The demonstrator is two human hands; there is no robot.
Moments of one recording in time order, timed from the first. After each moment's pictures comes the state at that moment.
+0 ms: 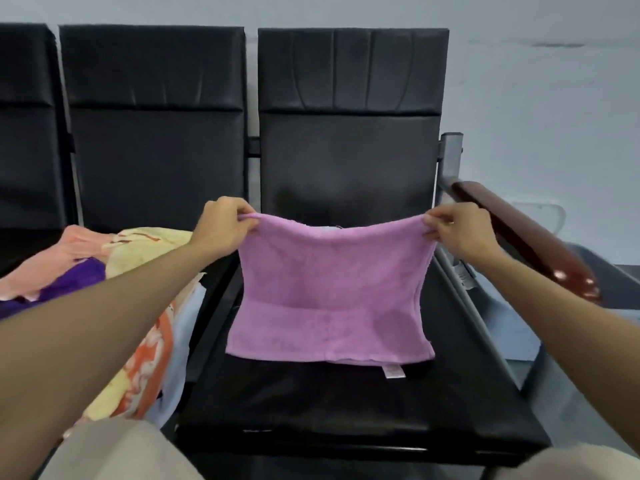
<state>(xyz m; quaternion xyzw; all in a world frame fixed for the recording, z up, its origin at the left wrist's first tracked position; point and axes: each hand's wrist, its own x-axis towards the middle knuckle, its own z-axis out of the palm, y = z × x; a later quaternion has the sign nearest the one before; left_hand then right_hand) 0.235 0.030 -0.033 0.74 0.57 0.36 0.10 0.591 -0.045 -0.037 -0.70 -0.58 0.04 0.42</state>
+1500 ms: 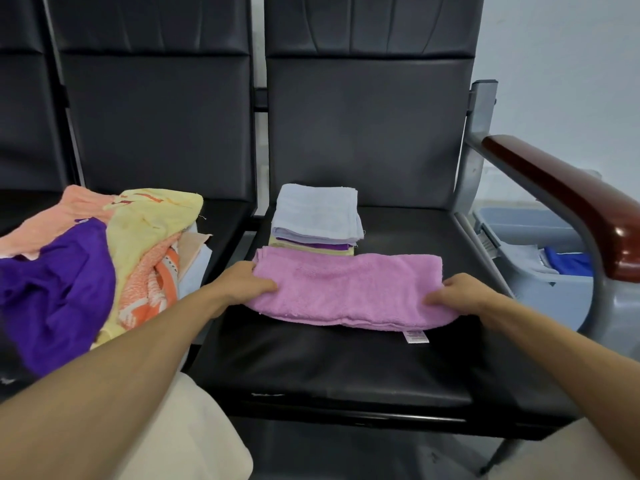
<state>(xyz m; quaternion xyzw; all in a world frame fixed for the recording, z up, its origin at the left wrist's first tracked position) 0.227 0.000 -0.161 0.65 0.64 0.17 0.38 0.565 -0.080 -0.162 -0.82 -0.45 0.30 0.18</state>
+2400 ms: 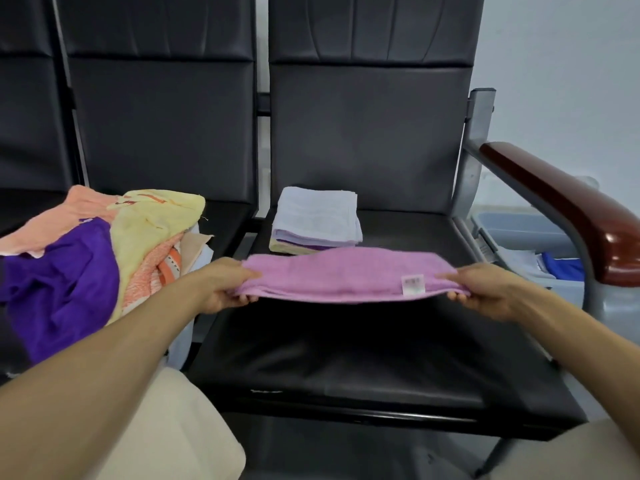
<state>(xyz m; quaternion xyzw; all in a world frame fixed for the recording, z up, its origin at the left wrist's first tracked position) 0.214 -0.008 -0.140 0.48 0.64 0.24 0.55 0.575 -0.090 -0.129 -0.69 -0.32 0.51 0.41</state>
